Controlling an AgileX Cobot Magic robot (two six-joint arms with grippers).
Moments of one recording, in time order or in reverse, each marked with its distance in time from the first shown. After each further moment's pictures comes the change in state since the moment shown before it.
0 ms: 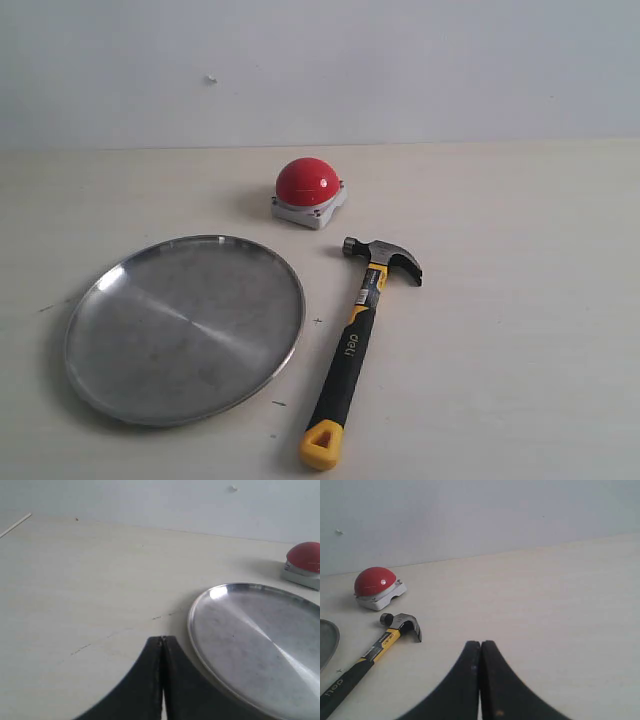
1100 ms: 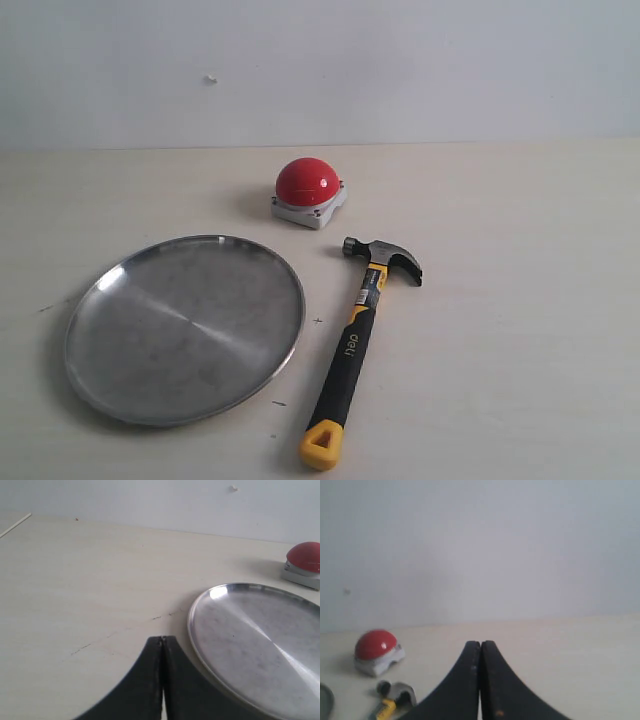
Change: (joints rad) left arm 0.000 0.000 0.000 0.000 0.000 0.000; right arm 0.000 0.000 0.000 -0.089 -0.237 0.013
